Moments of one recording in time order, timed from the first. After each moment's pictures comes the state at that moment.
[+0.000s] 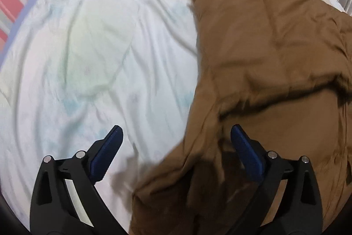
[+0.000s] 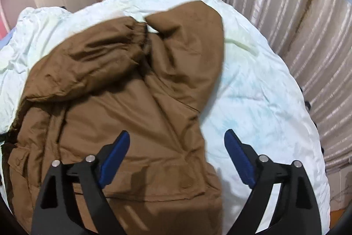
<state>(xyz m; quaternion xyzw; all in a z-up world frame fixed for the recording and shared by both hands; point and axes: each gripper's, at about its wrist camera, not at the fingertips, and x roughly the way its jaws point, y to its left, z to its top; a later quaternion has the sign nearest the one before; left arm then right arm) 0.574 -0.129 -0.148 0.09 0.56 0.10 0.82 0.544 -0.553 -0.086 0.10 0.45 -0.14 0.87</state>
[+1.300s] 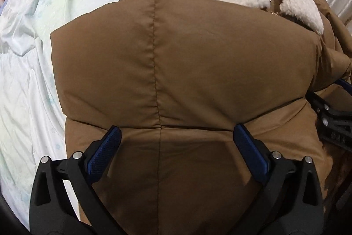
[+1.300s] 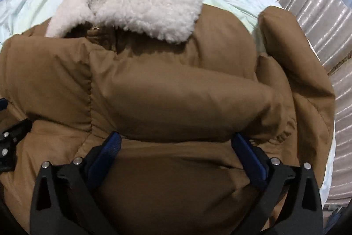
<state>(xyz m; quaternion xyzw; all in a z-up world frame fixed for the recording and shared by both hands) 0.793 -0.302 -0.252 0.09 0.58 -0.09 0.80 0.772 -0.456 -0.162 0.00 0.55 -0.09 0.83</state>
